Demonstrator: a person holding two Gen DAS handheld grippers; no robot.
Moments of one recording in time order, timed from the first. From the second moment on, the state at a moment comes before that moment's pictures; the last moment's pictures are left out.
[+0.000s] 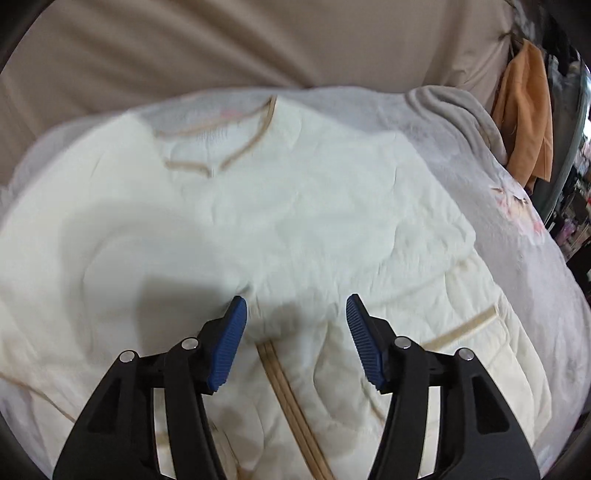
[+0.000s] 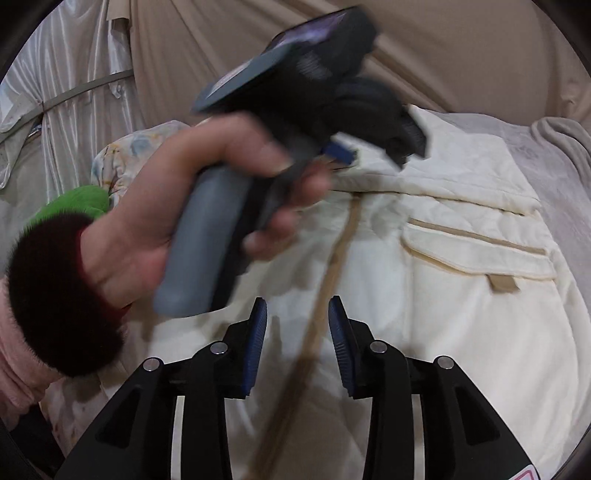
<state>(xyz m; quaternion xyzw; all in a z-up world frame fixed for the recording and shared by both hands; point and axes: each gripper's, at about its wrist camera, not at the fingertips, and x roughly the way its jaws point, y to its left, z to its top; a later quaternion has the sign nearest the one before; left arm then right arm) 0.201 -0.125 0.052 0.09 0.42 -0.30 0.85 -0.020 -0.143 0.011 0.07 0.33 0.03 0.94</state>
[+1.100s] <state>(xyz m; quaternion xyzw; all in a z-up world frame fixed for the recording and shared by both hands) 0.177 0.188 0.091 -0.08 0.40 -0.14 0.90 0.179 -0.093 0.079 0.04 0.35 0.11 0.93</state>
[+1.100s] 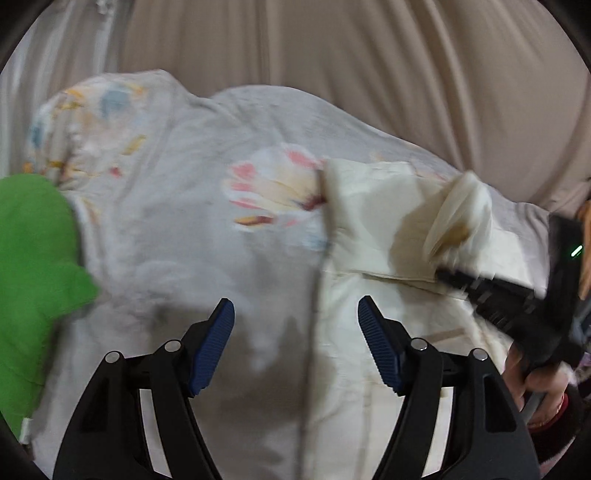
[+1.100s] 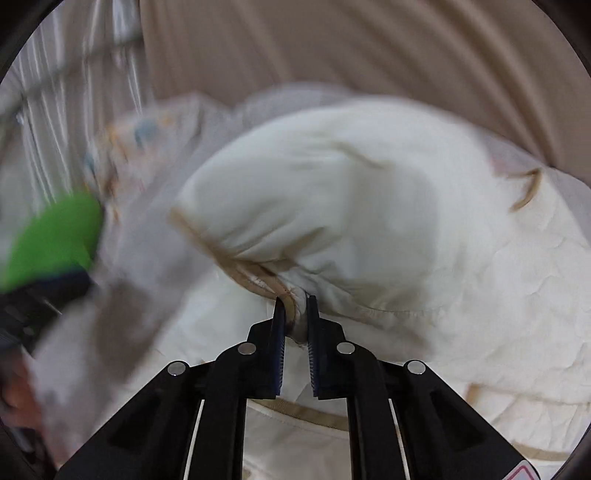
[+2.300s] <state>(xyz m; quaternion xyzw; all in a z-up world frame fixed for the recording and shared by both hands) 0.281 0.096 0.023 -0.12 0.42 -0.02 0.90 0.133 -0.369 0.021 0.23 0.35 -0.07 0.91</state>
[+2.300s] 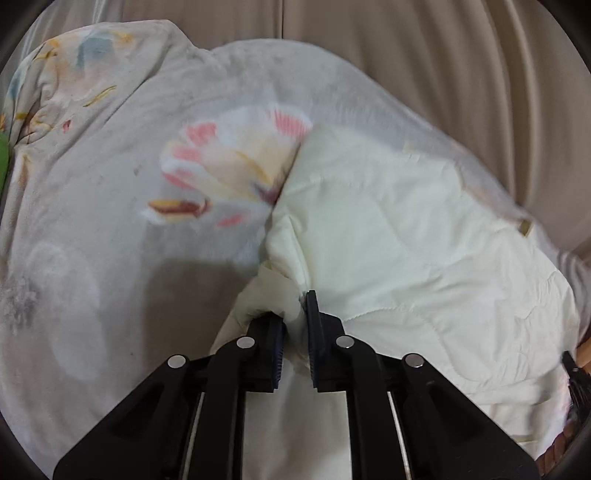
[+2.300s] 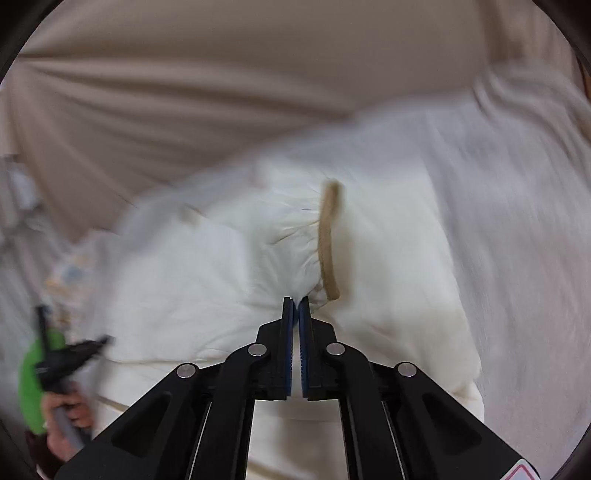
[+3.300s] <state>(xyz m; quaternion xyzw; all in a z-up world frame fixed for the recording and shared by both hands) 0.338 0.027 0.024 0.05 0.38 -0.04 0.92 0.200 -0.349 0.016 0.15 0.37 -0.10 0.91</state>
